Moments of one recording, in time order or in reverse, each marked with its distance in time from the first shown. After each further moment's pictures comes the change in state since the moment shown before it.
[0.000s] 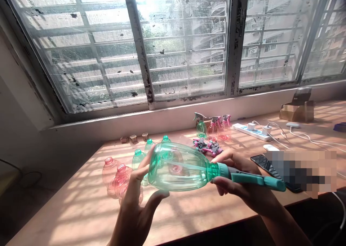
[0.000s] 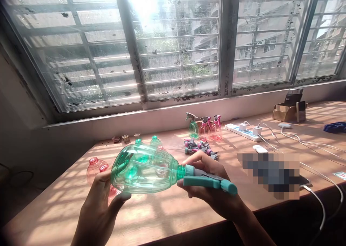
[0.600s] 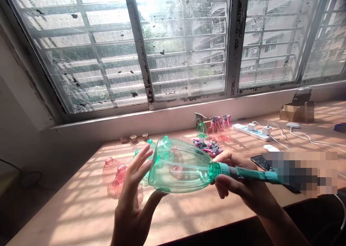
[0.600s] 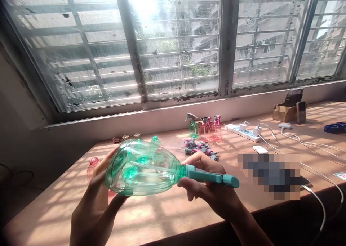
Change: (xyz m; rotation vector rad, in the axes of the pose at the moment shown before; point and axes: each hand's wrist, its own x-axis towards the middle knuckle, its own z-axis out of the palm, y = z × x) left_hand 0.005 0.000 -0.001 -0.024 0.072 0.197; right_hand 0.000 0.002 0.004 0.083 -0.005 0.006
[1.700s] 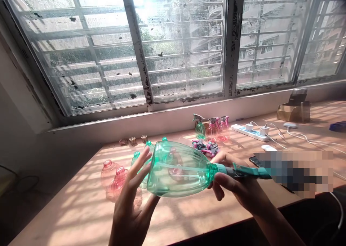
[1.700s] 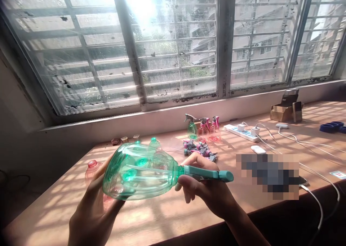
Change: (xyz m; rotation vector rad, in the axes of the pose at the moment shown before) left_hand 0.001 -0.003 -0.002 0.054 0.000 0.046; right_hand 0.004 0.007 0.001 0.021 -0.040 -0.009
